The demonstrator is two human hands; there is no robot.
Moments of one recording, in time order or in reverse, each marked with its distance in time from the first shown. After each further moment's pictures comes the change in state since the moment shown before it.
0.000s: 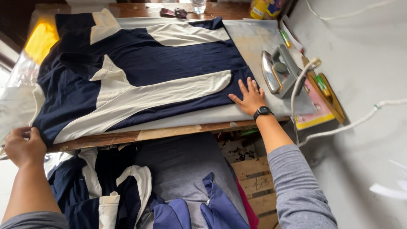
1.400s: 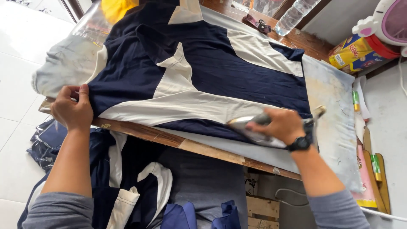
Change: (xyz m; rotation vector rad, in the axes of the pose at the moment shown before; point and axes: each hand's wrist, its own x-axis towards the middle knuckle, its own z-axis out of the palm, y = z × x) left_hand -0.019 0.070 -0.016 -0.111 0.233 -0.236; right_hand 0.031 -0.139 -0.056 -0.185 0.353 -0.742
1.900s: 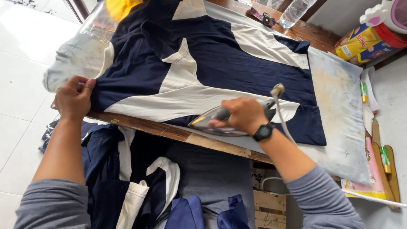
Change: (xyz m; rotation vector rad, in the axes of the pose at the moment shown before) left_hand 0.045 -0.010 -0.016 0.052 -0.464 -0.155; right_hand 0.057 -0.111 0.015 -0.008 0.105 -0.274
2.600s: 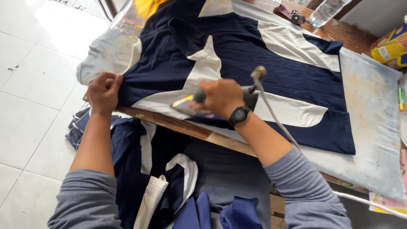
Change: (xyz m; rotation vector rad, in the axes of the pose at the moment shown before) left_hand -0.008 -0.013 0.011 -0.189 0.105 0.111; right_hand 0.107 -0.075 0.010 0.008 -0.028 -0.024
